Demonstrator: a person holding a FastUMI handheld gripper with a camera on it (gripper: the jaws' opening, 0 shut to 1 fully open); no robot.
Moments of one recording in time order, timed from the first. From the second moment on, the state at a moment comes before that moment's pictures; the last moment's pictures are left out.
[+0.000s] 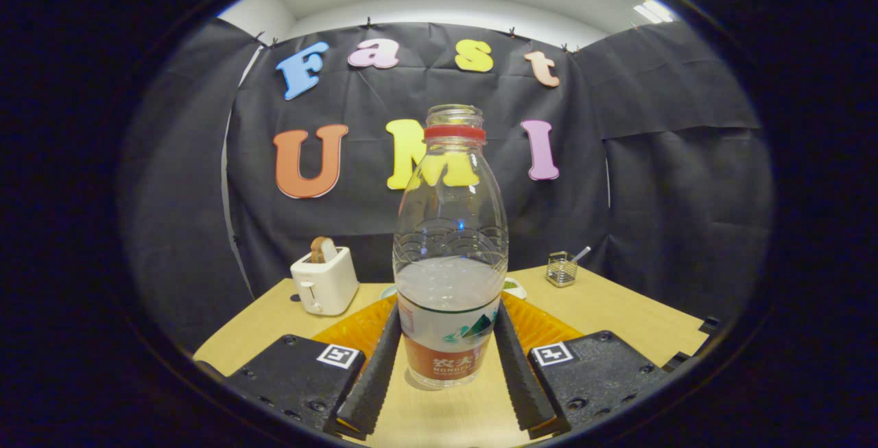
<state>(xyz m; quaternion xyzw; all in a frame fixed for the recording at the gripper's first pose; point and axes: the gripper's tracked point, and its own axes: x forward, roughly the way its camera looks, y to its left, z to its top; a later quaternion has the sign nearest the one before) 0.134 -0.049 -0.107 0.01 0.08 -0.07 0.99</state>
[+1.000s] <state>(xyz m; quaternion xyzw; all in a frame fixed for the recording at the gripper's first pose) 0.235 -0.031 -0.268 0.01 0.14 -0.01 0.99</state>
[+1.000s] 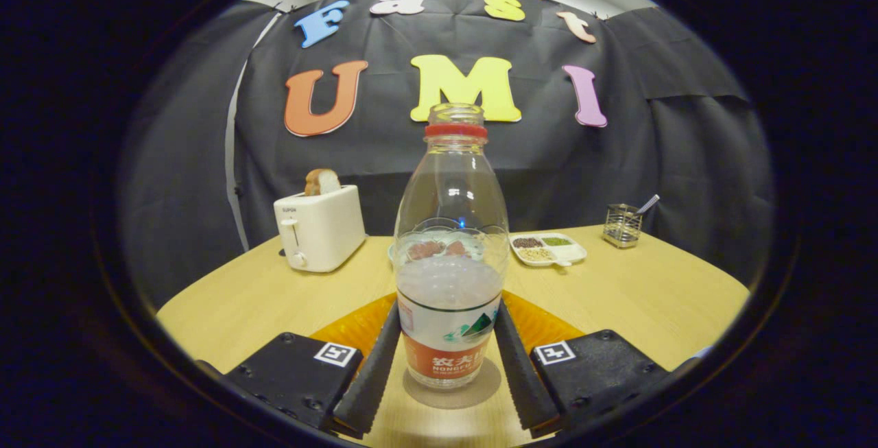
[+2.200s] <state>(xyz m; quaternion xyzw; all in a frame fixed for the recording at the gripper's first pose) 0.168 -0.032 -0.190 -0.02 0.11 -0.02 0.99</state>
